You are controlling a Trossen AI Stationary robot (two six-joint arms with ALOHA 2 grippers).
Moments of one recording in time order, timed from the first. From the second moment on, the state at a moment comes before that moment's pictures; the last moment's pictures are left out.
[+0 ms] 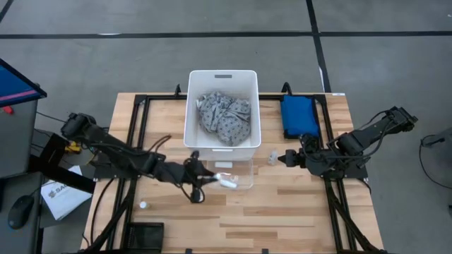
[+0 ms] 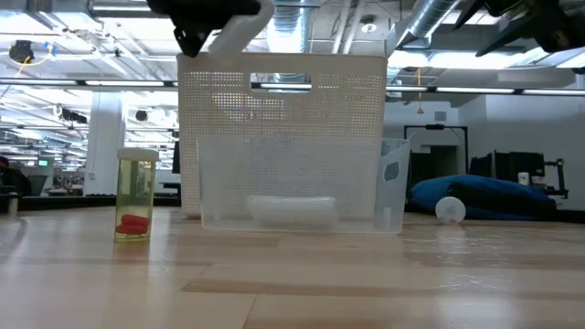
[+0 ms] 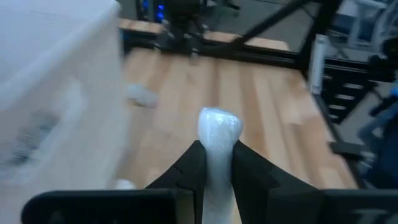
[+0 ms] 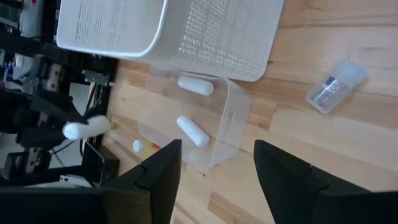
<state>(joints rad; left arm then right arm) -0.41 1.34 0.79 0.15 -0.43 -0.29 0.50 0.97 0.94 -0.88 0.56 1.72</state>
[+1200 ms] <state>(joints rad) -0.33 1.37 0.79 0.21 -0.34 -0.19 0.57 0.97 0.94 -0.92 0.55 1.78</state>
